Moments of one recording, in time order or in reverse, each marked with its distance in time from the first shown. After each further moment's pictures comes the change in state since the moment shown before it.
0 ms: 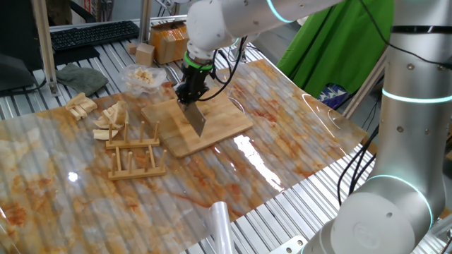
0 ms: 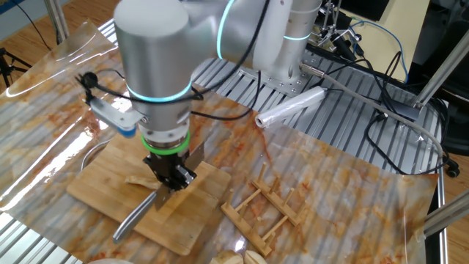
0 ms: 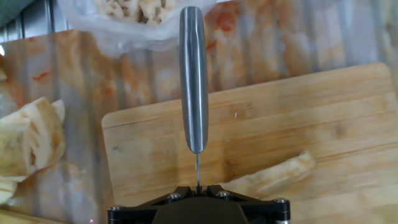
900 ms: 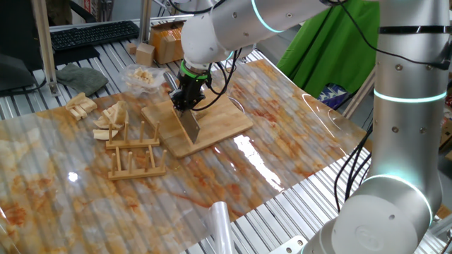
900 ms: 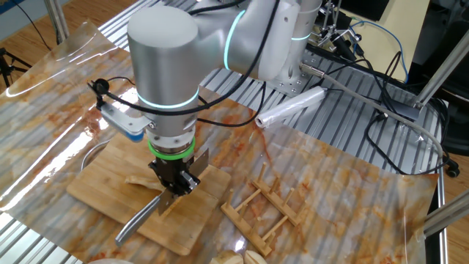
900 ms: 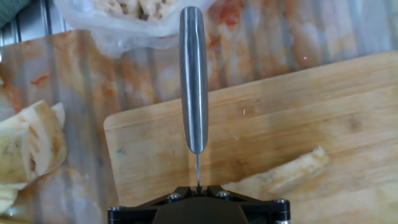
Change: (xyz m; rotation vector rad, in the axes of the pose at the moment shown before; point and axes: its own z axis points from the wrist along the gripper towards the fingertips) arm 0.002 0.005 -0.006 0.013 -0.014 0.019
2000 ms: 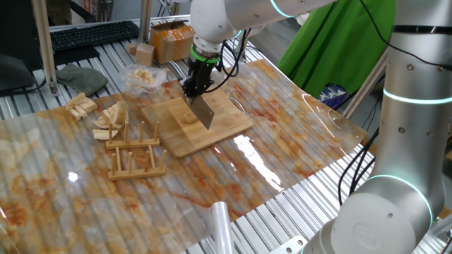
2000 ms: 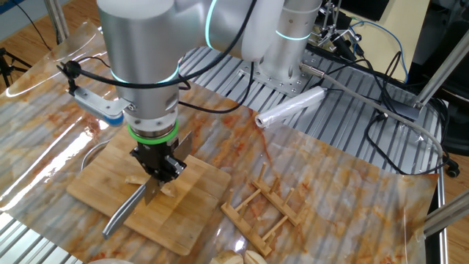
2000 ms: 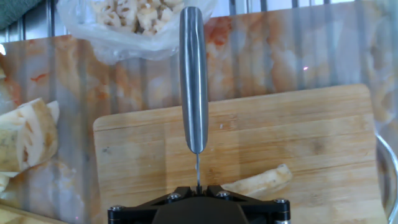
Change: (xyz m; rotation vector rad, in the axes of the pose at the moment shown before) arm -0.014 -0.027 -0.023 0.004 0.015 -0.125
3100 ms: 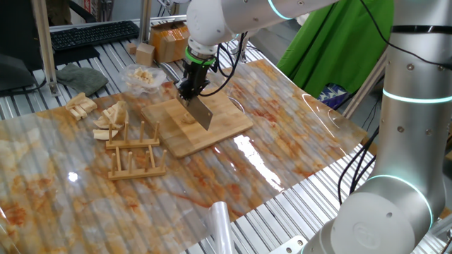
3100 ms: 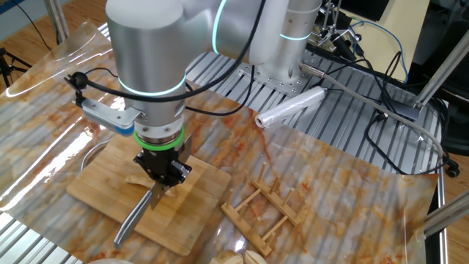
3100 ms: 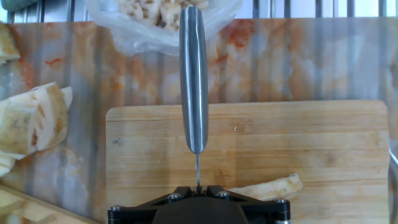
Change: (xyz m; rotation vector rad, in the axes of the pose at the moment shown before) arm -0.001 0.012 0.005 0.028 0.006 -0.081
